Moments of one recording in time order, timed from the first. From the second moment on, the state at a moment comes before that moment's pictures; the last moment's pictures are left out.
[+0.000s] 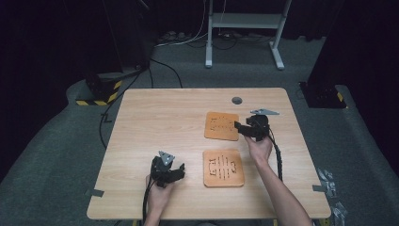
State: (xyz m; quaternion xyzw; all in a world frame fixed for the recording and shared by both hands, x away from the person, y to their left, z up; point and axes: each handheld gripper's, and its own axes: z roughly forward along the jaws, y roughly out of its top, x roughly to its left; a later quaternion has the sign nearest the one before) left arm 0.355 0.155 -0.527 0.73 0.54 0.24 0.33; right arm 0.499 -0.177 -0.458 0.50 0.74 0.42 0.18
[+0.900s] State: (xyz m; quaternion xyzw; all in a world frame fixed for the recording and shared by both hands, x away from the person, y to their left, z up) left arm 0.355 0.155 -0.527 0.73 0.54 0.24 0.33; right arm 0.483 -0.193 -0.450 0.50 0.73 0.44 0.18
